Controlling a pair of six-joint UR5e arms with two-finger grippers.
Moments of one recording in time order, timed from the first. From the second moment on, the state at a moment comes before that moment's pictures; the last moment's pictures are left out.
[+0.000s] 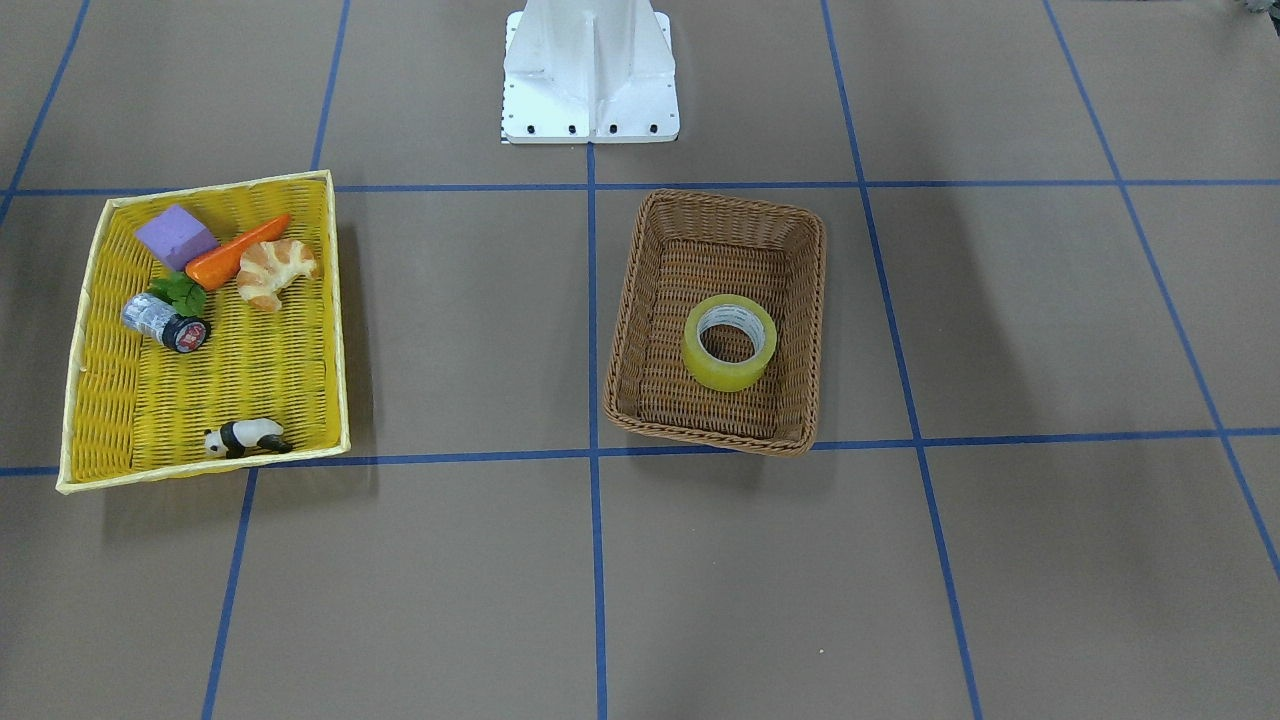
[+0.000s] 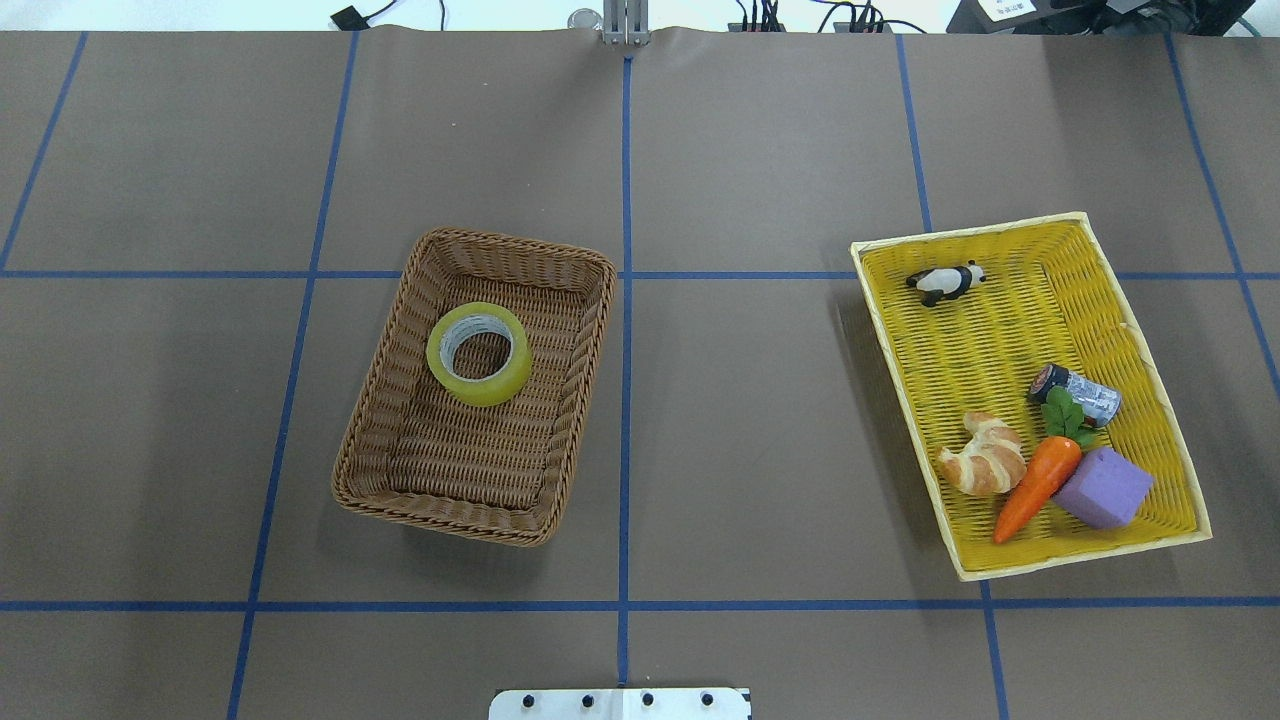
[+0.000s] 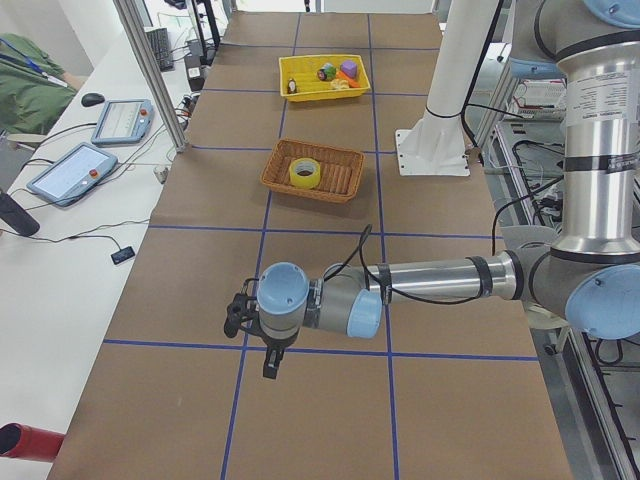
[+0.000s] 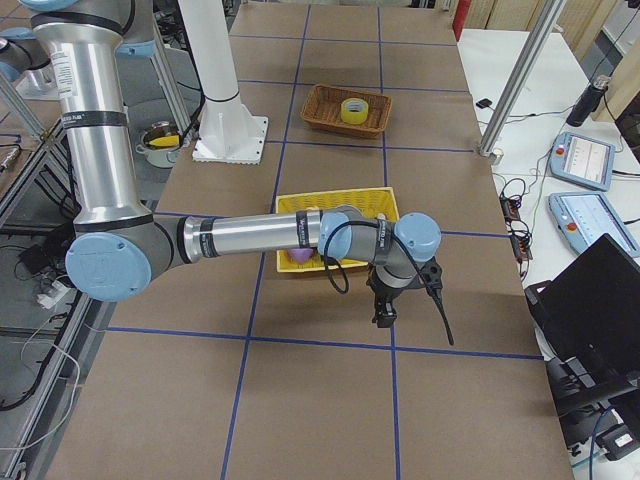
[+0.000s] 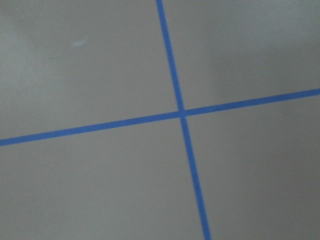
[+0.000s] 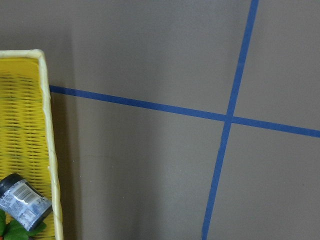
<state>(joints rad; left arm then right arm) -1.63 -1.49 -1.50 -1.86 -2.38 0.07 1.53 -1.46 1.57 -1.77 2.36 -0.20</state>
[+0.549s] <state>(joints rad) -1.64 -1.52 -1.47 -1.86 -2.37 0.00 1.55 -1.49 1.57 -1.70 2.22 -0.20</state>
